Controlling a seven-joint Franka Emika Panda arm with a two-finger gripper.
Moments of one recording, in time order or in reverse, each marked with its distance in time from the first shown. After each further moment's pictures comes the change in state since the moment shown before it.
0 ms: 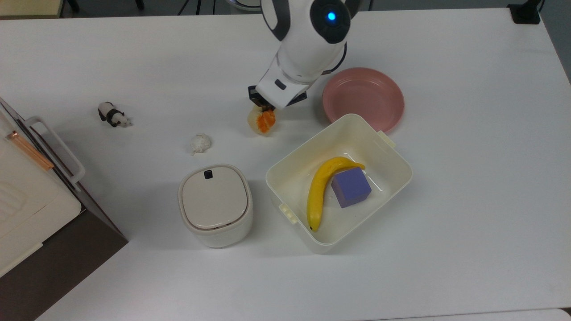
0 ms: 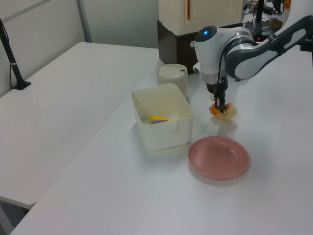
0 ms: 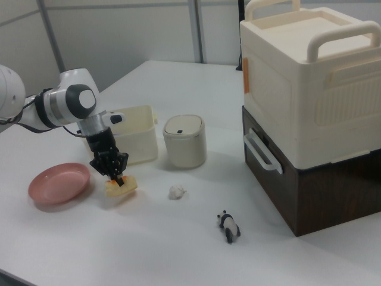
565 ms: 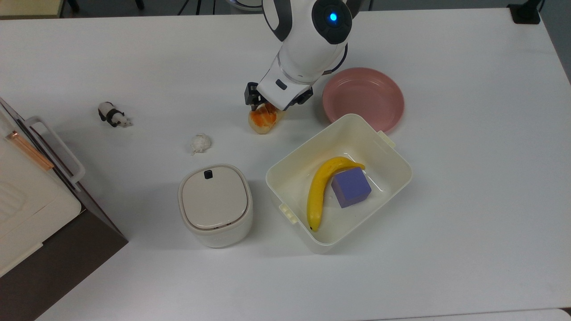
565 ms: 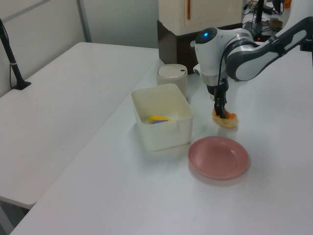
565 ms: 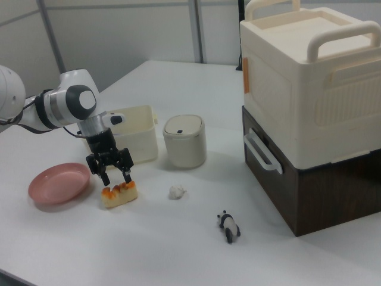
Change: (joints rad) arm 0.000 0.000 -0.002 -0.005 -0.001 0.000 0.004
